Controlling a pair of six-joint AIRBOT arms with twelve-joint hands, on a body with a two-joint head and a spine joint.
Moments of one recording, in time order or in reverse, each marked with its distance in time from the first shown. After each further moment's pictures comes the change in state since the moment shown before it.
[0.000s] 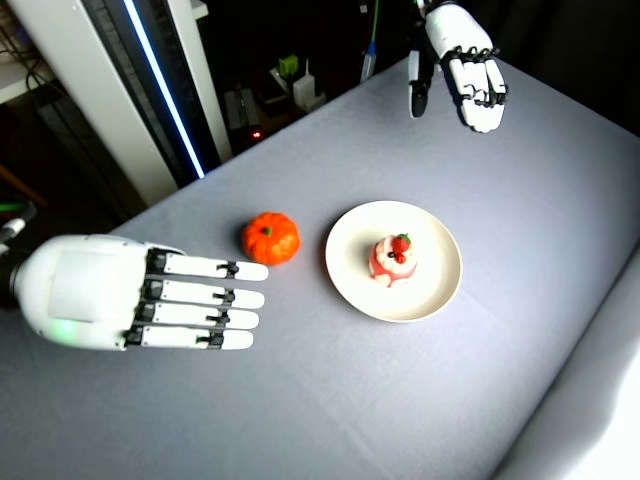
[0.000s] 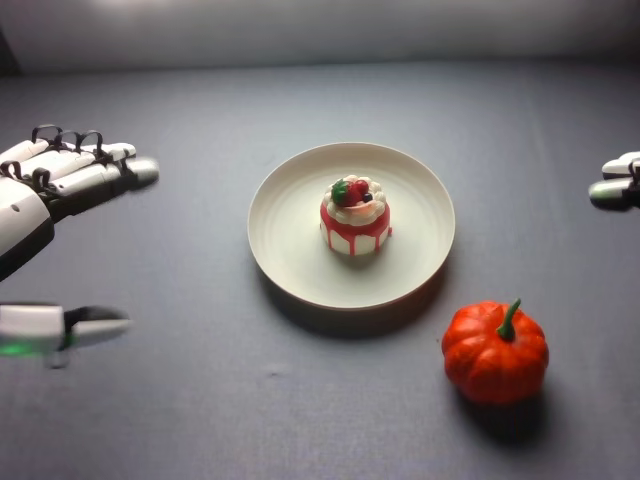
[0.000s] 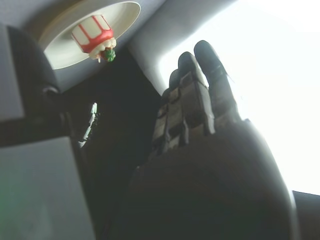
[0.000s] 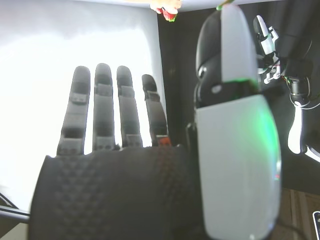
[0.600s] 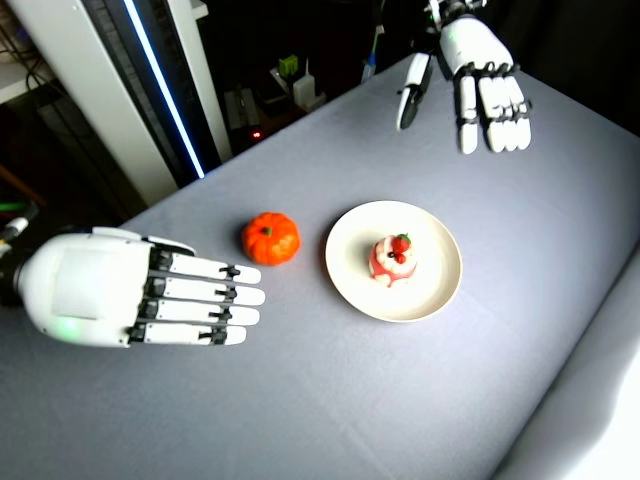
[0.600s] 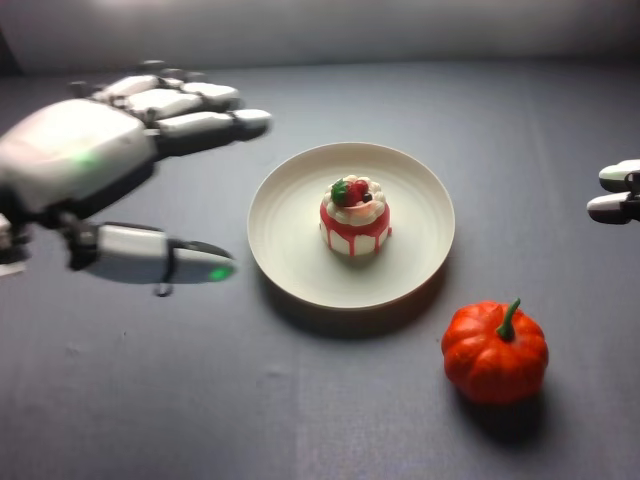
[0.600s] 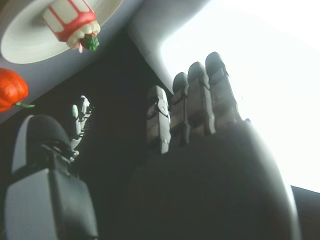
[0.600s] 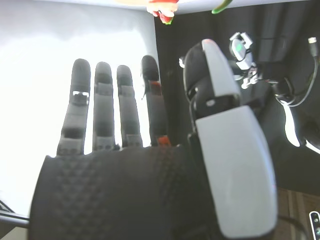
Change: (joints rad) left arm -0.370 -0.160 0.189 0.296 0.291 -0.101; right arm 0.000 0.000 -0.001 -0.022 -0.002 0.000
